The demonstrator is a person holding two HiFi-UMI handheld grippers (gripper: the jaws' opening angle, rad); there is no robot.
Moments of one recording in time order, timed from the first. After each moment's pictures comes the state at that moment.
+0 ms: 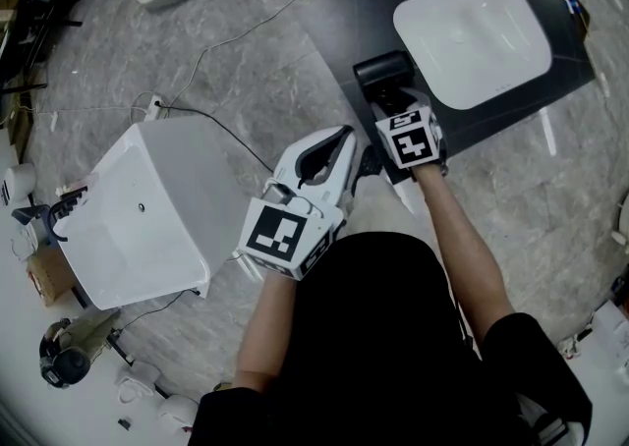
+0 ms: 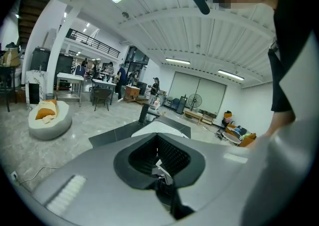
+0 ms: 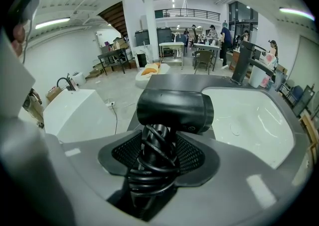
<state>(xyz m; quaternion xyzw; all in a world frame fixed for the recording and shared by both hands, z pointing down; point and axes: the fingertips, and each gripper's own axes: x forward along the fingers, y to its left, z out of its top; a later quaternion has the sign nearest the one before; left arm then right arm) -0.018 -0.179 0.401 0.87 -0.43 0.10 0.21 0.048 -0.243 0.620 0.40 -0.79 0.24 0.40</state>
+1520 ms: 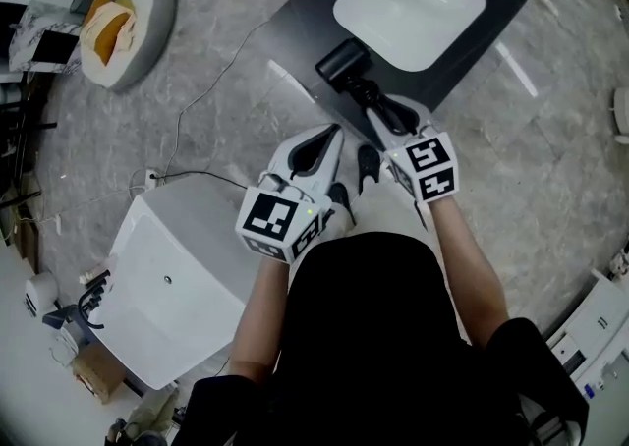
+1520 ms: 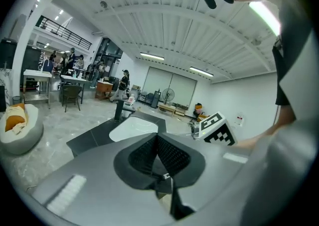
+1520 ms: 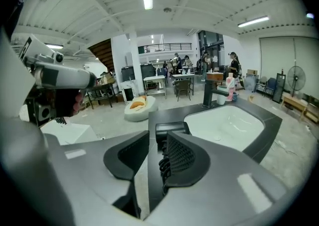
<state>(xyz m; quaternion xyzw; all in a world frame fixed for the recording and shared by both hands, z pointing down) -0.013 -0.138 0.391 0.94 -0.27 0.12 0.18 0.060 -0.162 0.487 0.52 -0.80 0.21 0.22</state>
